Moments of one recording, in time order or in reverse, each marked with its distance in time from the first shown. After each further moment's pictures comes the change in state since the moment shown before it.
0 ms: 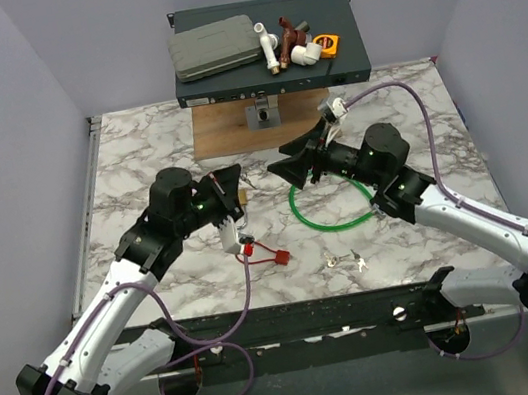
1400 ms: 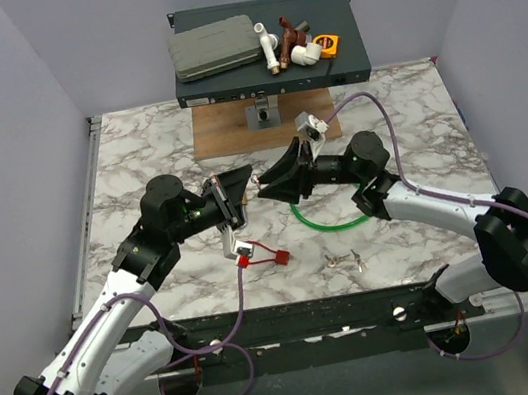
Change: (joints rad) left arm 0.000 -0.075 -0.072 0.186 0.220 0.000; right arm -0.030 0.239 -0.075 0.457 -0.497 0.134
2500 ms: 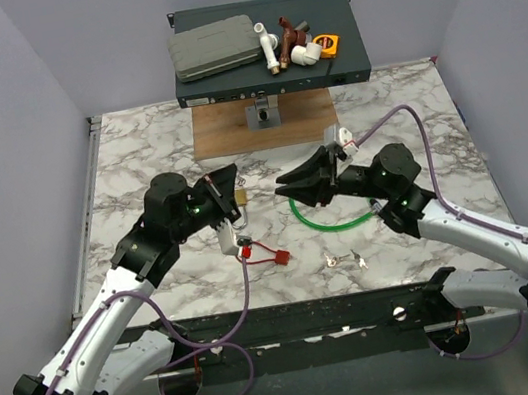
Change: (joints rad) left arm 0.000 0.013 0.028 -0.133 -0.212 0.000; right arm 0.029 -0.288 -0.101 -0.182 0.161 -0.261
